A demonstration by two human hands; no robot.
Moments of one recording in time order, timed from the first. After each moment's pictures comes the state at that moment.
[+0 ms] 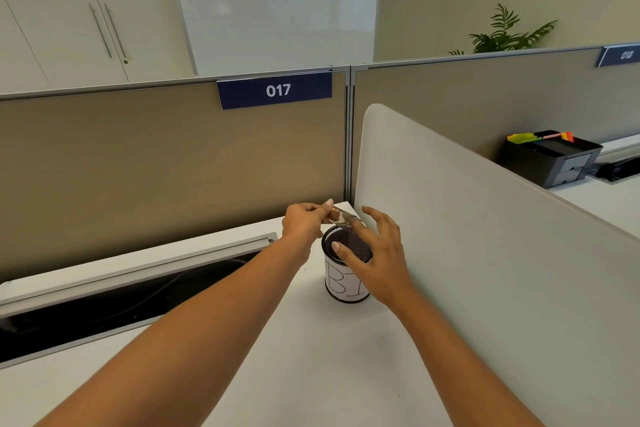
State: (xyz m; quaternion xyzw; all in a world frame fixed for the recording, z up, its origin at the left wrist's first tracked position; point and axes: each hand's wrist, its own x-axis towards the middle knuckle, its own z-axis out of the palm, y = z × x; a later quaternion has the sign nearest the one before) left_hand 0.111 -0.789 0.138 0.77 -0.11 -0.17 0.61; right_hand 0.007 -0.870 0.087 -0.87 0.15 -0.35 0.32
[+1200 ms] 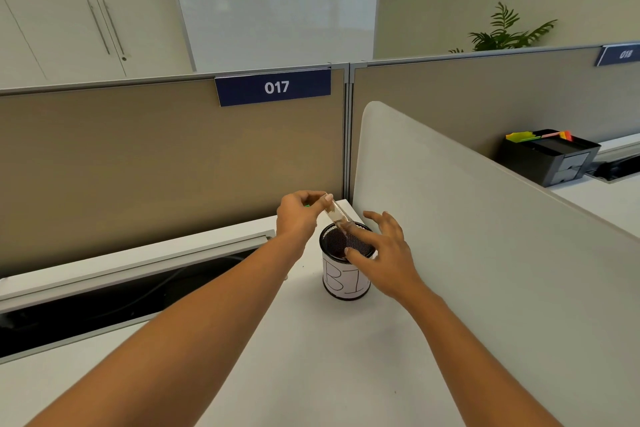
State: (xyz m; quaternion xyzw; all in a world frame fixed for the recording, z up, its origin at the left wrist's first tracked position) left_hand 0.114 -0.789 0.138 0.75 -0.17 -0.09 0.64; right_hand -0.001 -0.880 0.094 -0.90 0.19 -0.24 0.33
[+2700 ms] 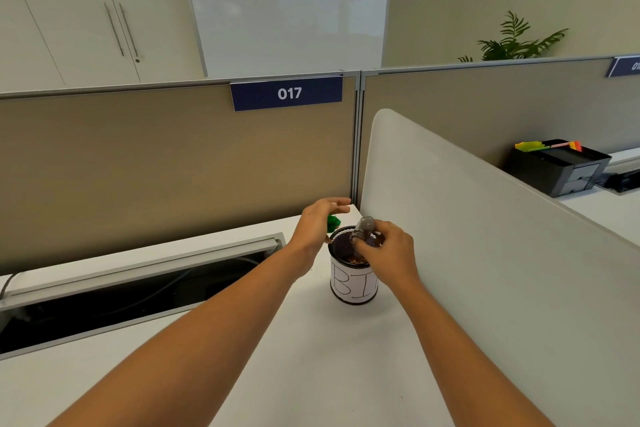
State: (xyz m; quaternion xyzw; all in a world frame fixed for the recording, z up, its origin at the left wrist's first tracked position) left_hand 0.099 -0.778 0.141 0.69 -0.25 -0.19 0.65; right_hand 0.016 -0.874 0.106 -0.82 0.25 -0.32 0.41
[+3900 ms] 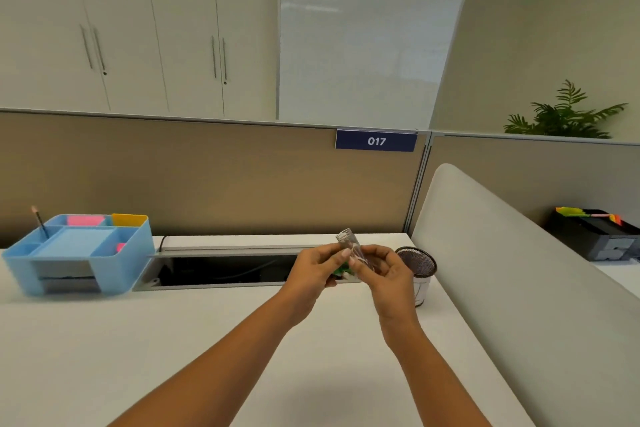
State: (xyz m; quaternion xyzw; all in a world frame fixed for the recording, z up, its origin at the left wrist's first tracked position) left_hand 0.014 -0.573 0.188 0.65 -0.22 -0.20 0.70; right_hand -0.047 -0.681 0.182 -0.63 0.10 -0.28 0.71
